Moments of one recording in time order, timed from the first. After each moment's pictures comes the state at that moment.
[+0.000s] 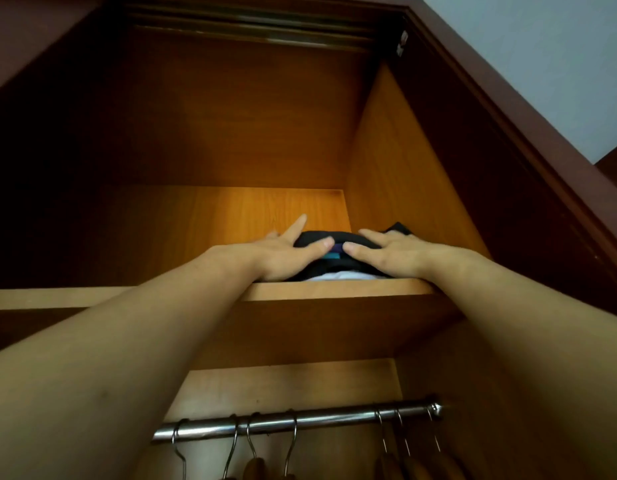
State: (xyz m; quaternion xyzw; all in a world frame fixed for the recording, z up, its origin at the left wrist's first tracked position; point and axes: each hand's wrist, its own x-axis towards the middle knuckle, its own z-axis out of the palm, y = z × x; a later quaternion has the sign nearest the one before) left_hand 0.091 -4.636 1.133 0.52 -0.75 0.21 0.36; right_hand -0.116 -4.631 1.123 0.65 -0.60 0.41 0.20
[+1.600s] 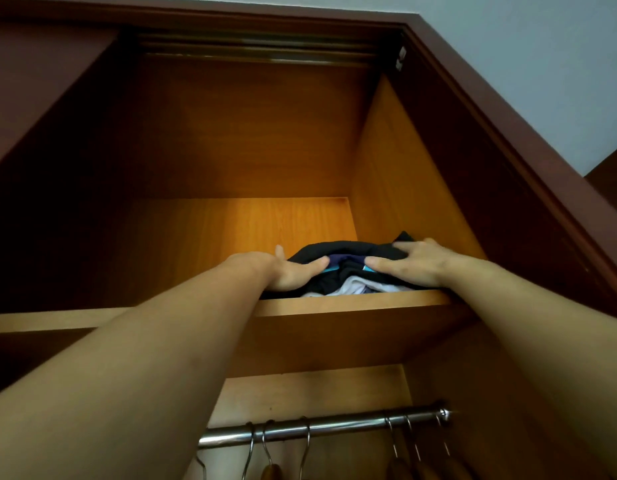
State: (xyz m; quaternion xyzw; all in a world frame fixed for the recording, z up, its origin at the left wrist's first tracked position) left_hand 0.092 -4.633 1.137 0.63 -0.69 0.09 0.33; right_hand -0.129 -4.608 1.112 0.63 -0.62 0.43 0.18
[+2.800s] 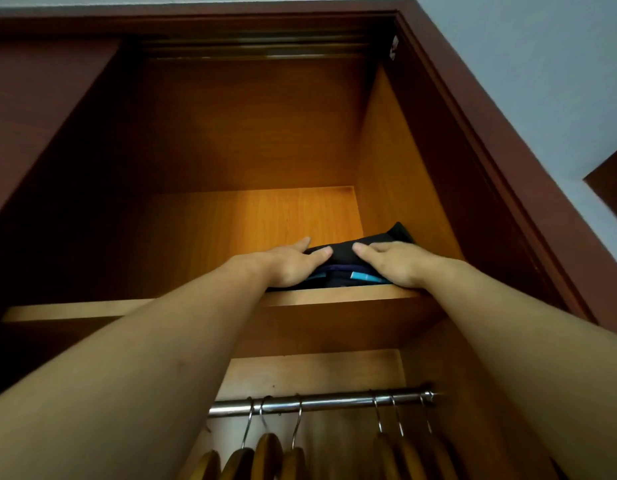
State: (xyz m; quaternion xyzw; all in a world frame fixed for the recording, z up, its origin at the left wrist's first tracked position) left_hand 0.063 -4.604 1.120 0.55 -0.73 0.16 0.36; right_hand -0.133 -4.610 1.109 0.69 -0.56 0.43 0.16
